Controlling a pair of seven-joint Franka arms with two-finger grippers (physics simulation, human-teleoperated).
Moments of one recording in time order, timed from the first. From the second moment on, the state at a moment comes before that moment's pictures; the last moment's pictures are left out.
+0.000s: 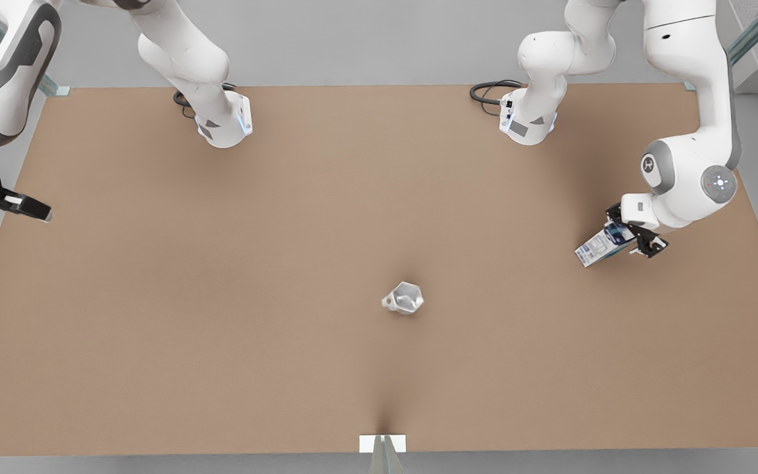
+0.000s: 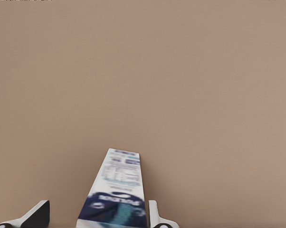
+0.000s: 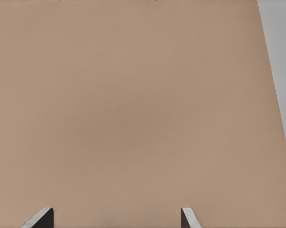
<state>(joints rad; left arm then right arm) -0.03 0.02 0.23 -2.23 0.01 2.17 1.16 -0.33 0.07 0.13 -1.44 -0.06 1.49 0.02</state>
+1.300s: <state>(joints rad) -0.06 0.07 0.29 -2.23 0.07 2.18 1.18 -0.03 0.19 0.14 -1.39 -0.06 1.55 0.03</state>
